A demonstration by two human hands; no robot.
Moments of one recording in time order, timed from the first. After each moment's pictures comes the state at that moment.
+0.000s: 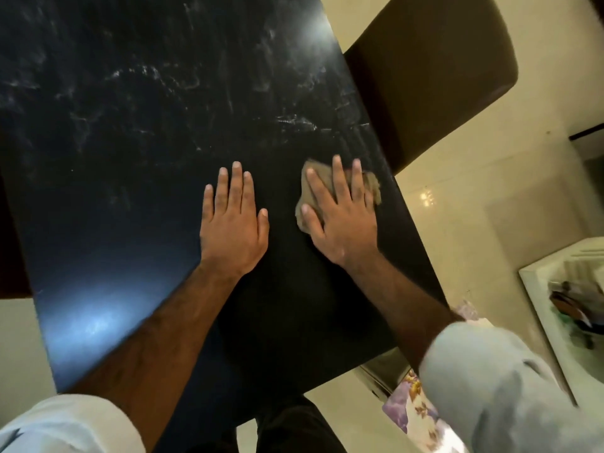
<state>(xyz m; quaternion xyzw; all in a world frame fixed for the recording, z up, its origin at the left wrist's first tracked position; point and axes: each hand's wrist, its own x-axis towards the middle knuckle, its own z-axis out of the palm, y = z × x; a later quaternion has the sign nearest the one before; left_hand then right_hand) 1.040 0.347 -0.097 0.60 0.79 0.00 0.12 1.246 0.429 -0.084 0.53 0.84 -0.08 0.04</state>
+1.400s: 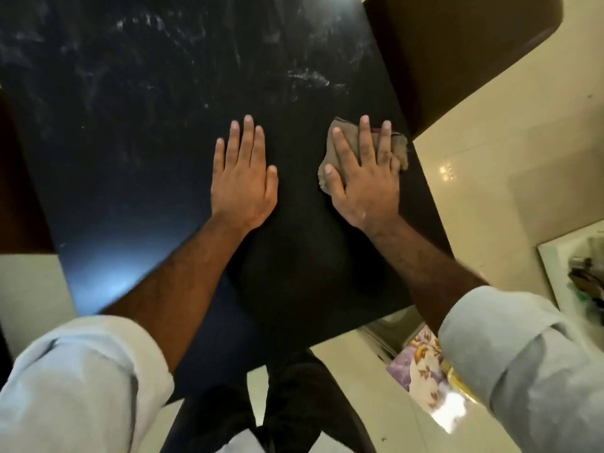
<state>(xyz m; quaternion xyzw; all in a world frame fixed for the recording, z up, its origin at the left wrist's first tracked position) 1.037 0.347 -0.096 0.61 0.78 0.06 0.15 1.265 0.428 -0.093 0.55 0.83 -0.08 0.02</state>
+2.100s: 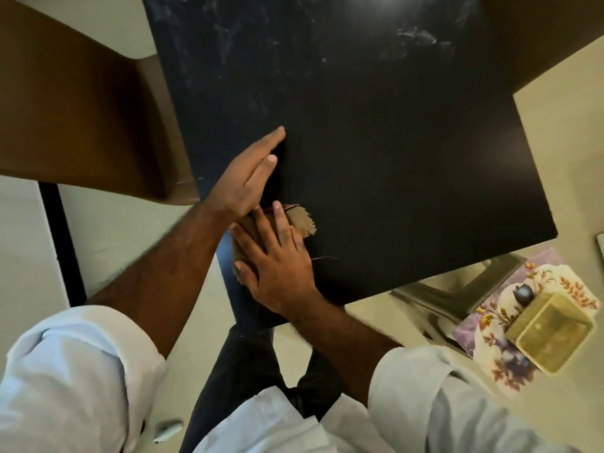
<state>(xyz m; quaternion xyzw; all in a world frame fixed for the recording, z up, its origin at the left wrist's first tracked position) 0.862 0.173 -0.052 0.55 0.66 0.29 0.42 1.037 0.086 -0.090 0.37 0.91 -0.18 0.06</state>
